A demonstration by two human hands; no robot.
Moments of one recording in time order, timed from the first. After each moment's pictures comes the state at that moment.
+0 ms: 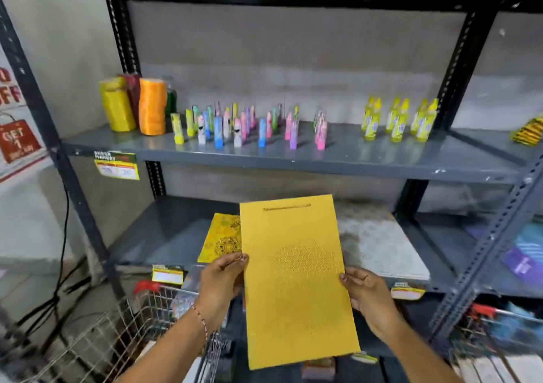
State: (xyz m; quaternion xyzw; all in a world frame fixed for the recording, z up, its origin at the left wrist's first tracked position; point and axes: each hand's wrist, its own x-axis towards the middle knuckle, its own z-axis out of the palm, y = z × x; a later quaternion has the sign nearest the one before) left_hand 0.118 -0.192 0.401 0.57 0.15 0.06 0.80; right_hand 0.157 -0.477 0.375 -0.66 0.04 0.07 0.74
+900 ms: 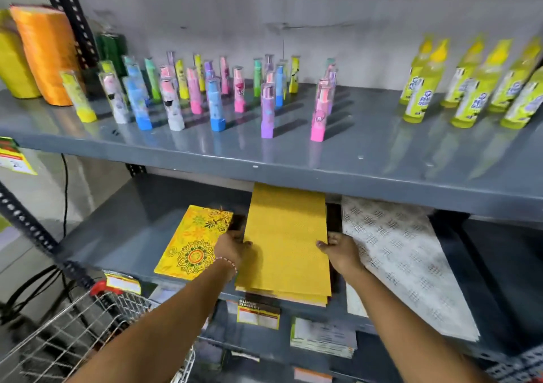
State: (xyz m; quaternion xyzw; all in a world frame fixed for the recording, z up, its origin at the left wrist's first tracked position) left_hand 0.381 -0.225 0.316 0.79 0.32 0.03 0.52; right_hand 0.447 -0.466 0.301 -0.83 0.04 0.08 0.54
